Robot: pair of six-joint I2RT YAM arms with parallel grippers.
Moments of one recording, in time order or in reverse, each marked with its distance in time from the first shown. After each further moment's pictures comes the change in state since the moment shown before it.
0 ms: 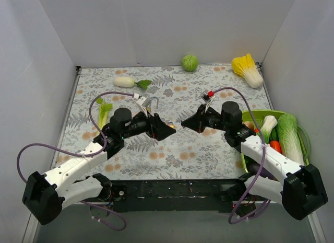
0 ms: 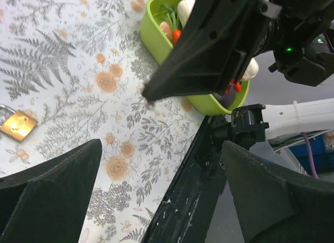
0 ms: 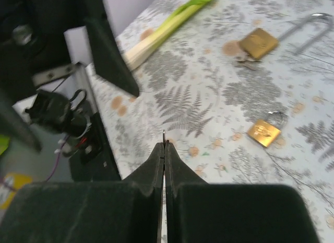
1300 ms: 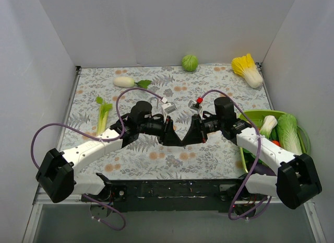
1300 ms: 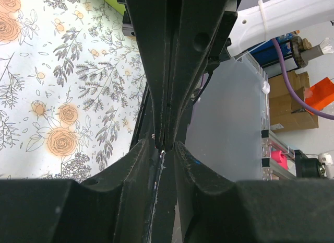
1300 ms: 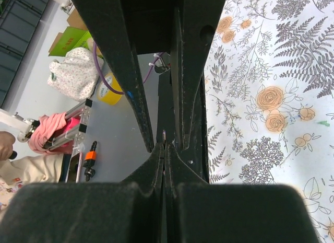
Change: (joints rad) left arm -0.025 0.270 0.197 -0.159 0.460 0.146; right arm -0.037 0.121 0.127 -0.288 -0.681 -0.152
